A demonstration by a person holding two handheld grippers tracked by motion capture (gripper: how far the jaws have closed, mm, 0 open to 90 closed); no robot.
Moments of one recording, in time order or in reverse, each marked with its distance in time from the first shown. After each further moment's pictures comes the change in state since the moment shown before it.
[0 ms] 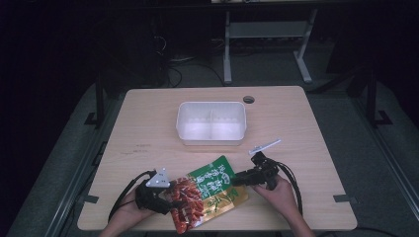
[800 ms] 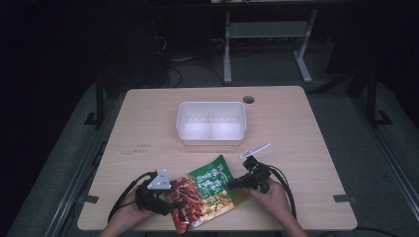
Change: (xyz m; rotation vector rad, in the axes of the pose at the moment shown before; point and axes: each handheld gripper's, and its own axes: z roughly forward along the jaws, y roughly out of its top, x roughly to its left) left arm -0.005 0.002 -0.002 0.016 0.028 0.045; right arm 0.009 0.000 0.023 0.076 -0.031 0.009
